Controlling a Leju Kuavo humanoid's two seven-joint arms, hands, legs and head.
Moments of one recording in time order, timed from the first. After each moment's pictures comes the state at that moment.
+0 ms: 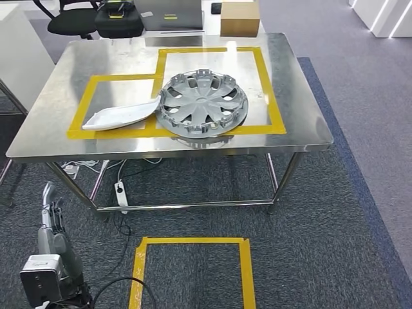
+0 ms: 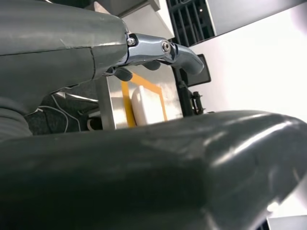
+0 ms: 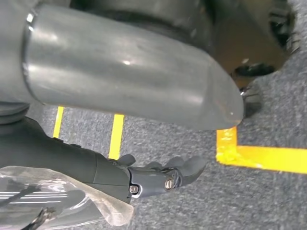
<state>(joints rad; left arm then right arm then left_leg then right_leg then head) 0.31 0.00 -0.26 -1.93 -0.31 0.58 -0.36 -0.03 0.24 -1.27 -0.24 1.29 -0.01 -0.16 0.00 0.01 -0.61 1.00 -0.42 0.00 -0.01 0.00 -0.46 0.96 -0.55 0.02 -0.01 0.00</state>
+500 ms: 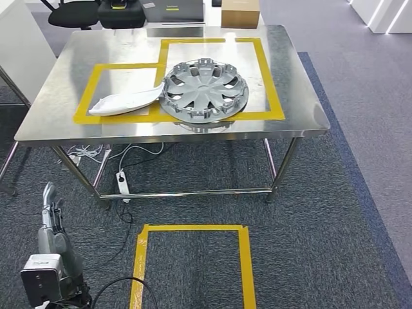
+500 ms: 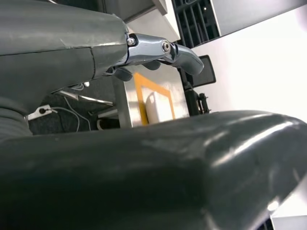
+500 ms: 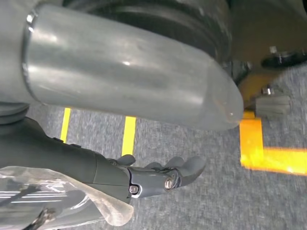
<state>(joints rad) 0.31 0.00 -0.27 -1.92 -0.31 0.58 -0.35 -0.03 0.24 -1.27 -0.24 1.30 -0.01 -0.16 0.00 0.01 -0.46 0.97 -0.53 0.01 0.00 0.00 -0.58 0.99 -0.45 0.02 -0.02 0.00</state>
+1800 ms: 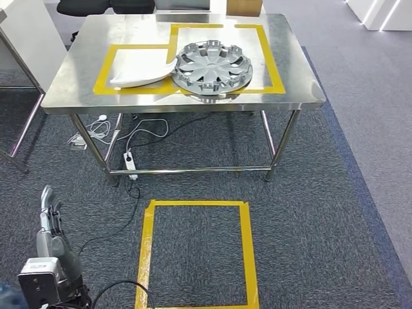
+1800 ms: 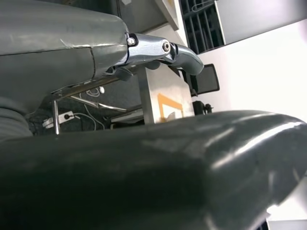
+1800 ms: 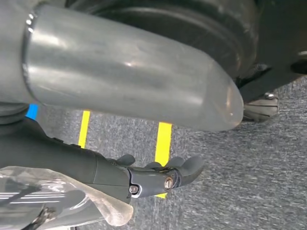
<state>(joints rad) 0.32 0.01 -0.27 -1.91 -0.27 0.60 -0.39 -0.02 0.24 -1.27 -0.24 1.33 0.00 -0.17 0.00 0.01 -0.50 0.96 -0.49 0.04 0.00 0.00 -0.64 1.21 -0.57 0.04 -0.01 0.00</state>
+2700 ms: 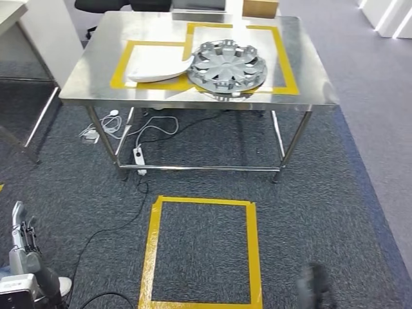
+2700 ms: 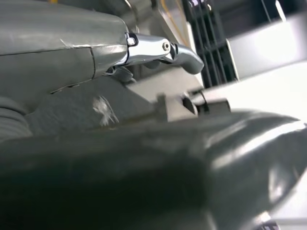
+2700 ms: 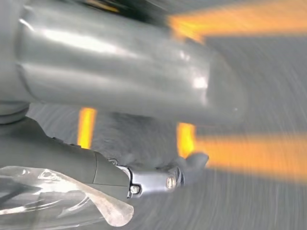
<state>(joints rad) 0.47 0.00 -0.14 -1.99 -0.25 0.61 -0.43 0.27 -0.37 0.67 -1.59 -0.32 -0.64 0.48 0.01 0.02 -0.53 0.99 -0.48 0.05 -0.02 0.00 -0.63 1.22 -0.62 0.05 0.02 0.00</state>
